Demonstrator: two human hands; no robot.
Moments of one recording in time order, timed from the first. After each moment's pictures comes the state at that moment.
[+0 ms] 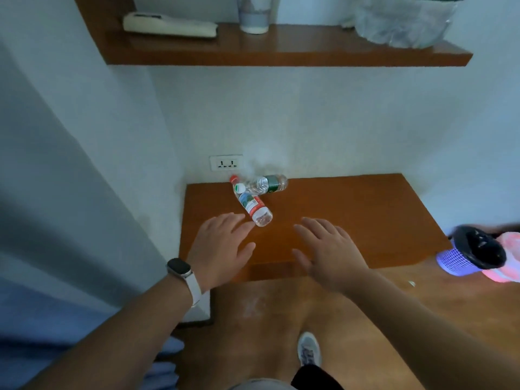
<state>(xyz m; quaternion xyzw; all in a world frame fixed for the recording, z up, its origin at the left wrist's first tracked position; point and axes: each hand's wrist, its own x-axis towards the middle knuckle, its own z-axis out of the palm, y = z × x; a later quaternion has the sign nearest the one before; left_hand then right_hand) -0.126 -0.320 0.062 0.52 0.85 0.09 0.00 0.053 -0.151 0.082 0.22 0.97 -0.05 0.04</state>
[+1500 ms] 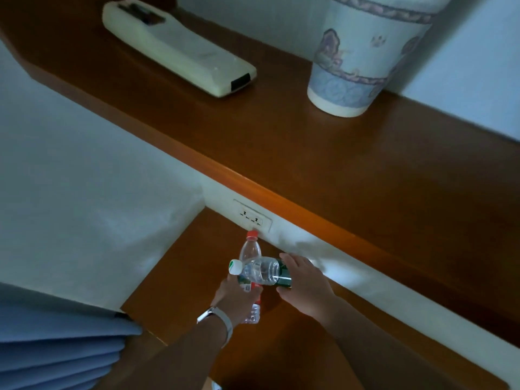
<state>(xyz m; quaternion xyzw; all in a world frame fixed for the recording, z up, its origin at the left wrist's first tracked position) -0.229 -0.096 -0.088 -0.13 0.82 0.46 0.31 -0.221 0.079 0.007 0.01 0.95 -0.16 0.27</state>
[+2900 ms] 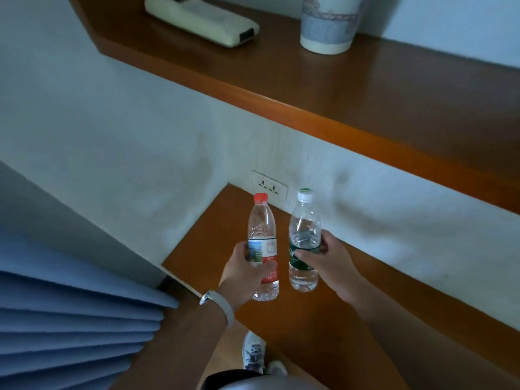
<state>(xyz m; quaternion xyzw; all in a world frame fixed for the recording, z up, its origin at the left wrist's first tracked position) -0.156 -0.125 -0.011 -0.12 0.80 0.55 0.21 -0.146 0.080 0.004 0.15 0.79 -0.58 0.12</state>
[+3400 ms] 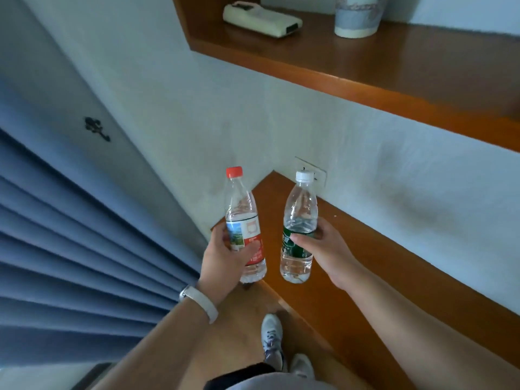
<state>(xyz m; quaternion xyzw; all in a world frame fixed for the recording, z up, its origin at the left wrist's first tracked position) -0.055 -0.183 0.059 -0.20 0.83 0.53 0.00 -0.101 0.027 0.029 0.02 0.71 -0.68 0.18</state>
